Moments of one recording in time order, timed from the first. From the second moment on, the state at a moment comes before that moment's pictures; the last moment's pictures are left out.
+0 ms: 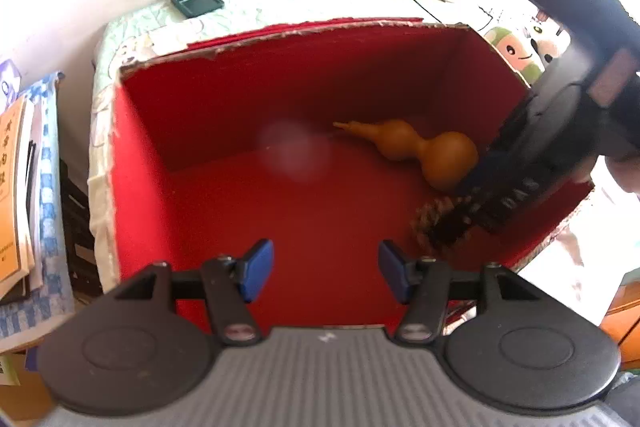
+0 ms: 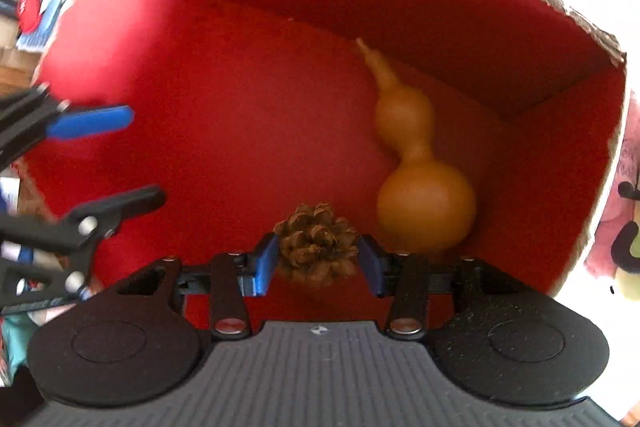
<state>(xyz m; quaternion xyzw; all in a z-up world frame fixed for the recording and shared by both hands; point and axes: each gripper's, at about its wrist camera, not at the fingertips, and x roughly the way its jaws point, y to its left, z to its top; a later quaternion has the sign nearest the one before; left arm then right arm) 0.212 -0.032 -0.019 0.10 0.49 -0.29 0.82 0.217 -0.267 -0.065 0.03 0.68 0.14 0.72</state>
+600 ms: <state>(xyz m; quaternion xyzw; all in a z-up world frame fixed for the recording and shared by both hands) 0.222 -0.054 -0.028 0.10 0.51 -0.24 0.82 0.265 -0.302 -0.089 0.18 0.61 0.05 0.77</state>
